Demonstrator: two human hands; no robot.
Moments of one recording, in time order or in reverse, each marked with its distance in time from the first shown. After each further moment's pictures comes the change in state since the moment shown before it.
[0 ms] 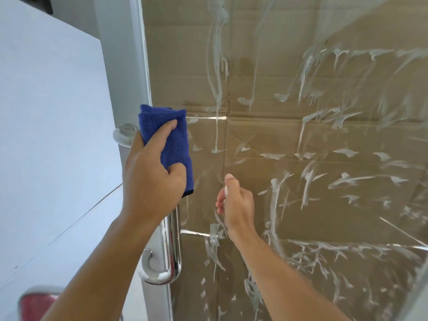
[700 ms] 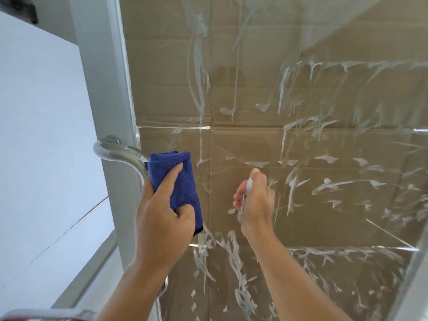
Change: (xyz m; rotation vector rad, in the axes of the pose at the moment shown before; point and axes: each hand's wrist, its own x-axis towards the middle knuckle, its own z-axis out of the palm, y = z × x) left_hand -0.049 0.004 0.035 -0.103 -0.096 -0.099; right_hand 0.014 -0.035 -0.049 0.216 0.202 -0.013
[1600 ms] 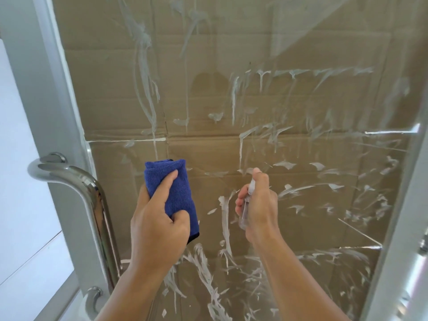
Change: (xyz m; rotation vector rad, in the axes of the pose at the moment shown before) left_hand 0.001 0.039 0.064 -0.044 -0.068 -0.032; right_hand 0.036 -0.038 -0.073 0.031 0.028 0.085
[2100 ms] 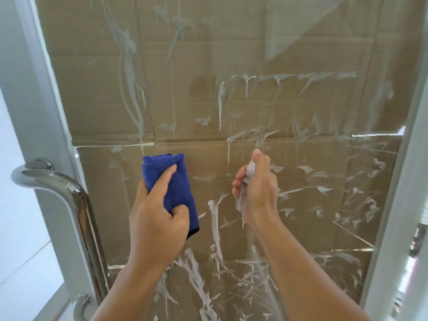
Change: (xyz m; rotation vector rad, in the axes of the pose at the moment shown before) left_hand 0.006 0.022 0.017 -0.014 0.017 0.029; right_hand 0.013 -0.041 -0.004 0.090 -0.068 -0.122
